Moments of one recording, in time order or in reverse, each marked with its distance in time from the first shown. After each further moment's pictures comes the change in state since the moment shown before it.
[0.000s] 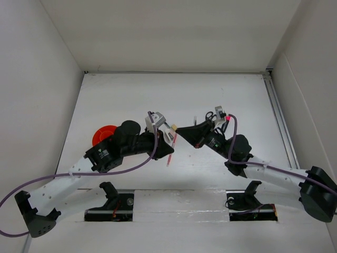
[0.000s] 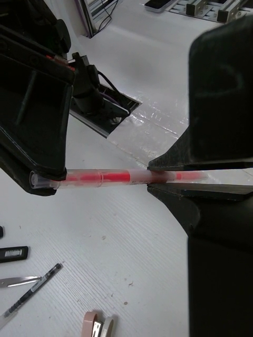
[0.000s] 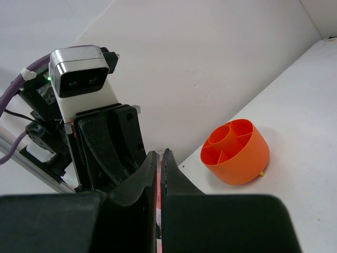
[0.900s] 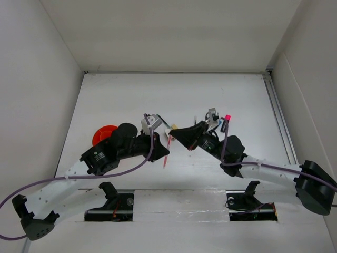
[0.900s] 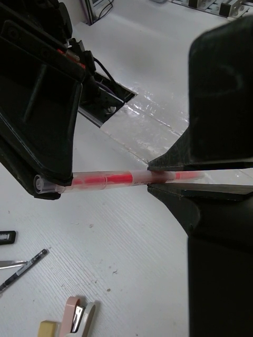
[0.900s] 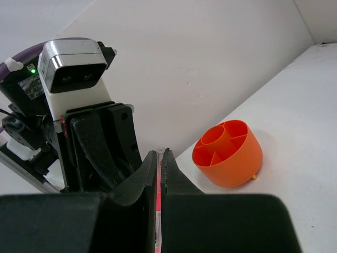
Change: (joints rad) left arm 0.000 -0.053 -0.009 -0.071 -0.045 0.000; right arm 0.085 0.074 0.029 0.018 0.074 -0.109
